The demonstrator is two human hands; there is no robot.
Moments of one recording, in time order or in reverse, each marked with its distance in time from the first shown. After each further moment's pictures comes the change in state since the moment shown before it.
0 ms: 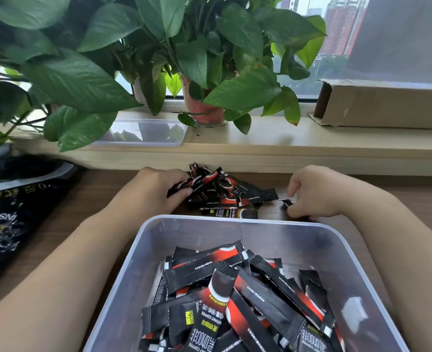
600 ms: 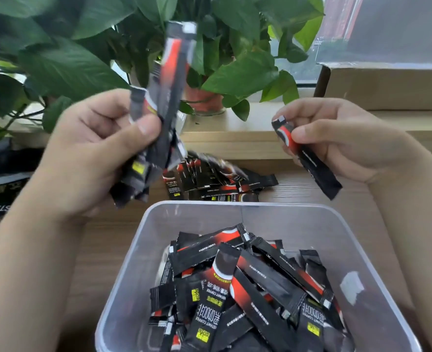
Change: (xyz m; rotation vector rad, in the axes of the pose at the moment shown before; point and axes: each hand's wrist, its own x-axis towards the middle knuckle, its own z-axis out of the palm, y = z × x) left_hand -0.016 0.069 -0.089 -1.091 0.160 -0.045; right_hand -0.033 -0.006 -0.039 1.347 -0.197 -0.697
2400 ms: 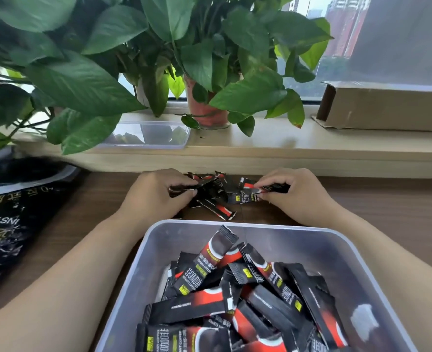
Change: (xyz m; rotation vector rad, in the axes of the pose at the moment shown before) left_hand 0.015 -0.134 -0.021 0.901 -0.011 -0.051; right_hand 0.028 0.106 -0.018 -0.958 0.346 -0.014
